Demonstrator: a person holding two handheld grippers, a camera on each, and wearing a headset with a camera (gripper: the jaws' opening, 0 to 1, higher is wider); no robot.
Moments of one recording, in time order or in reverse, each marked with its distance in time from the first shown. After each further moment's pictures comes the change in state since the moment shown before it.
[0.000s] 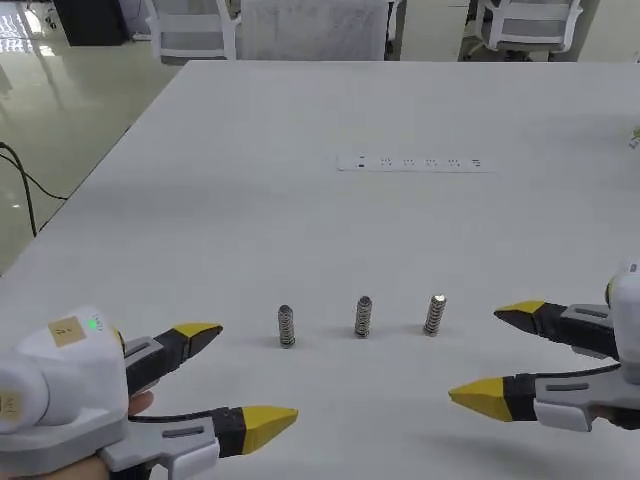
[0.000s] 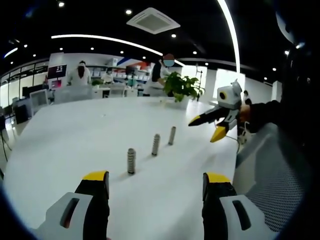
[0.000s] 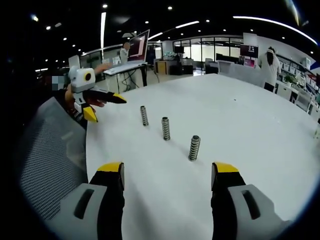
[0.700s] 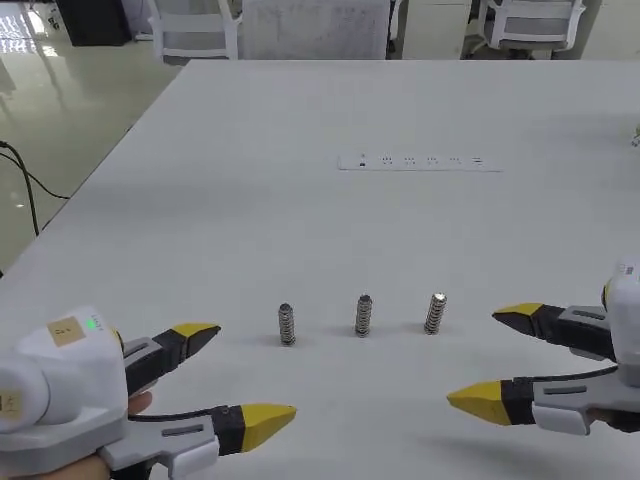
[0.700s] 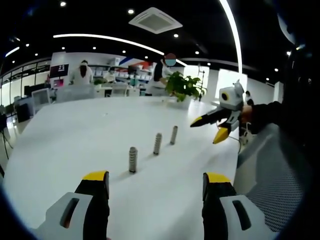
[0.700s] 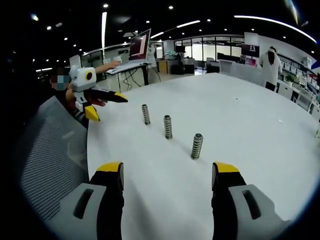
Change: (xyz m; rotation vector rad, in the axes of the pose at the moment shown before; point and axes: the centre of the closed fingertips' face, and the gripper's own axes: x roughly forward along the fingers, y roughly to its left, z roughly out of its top) left arm 0.000 0.000 0.000 -0.009 0.002 0.017; right arm 0.001 0.002 -0.003 0.008 0.010 0.012
